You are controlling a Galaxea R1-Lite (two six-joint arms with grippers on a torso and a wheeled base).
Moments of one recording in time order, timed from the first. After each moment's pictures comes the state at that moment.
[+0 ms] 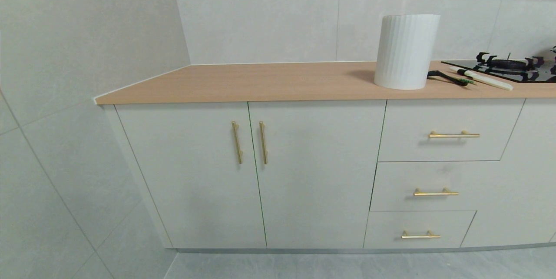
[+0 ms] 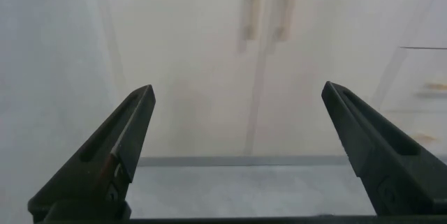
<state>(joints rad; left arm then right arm) 0.00 0.00 -0.01 -0.02 -0.07 -0.05 0.00 0.00 0.00 0.00 0.00 0.01</state>
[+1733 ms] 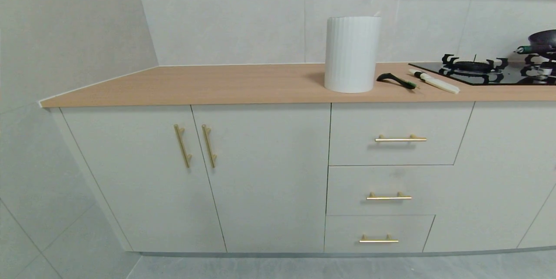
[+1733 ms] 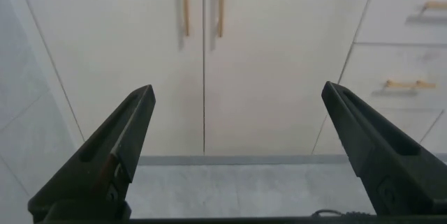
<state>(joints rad) 0.00 0.00 -0.01 -0.01 -0.05 -0.10 0.00 0.00 0.00 0.00 0.00 0.01</state>
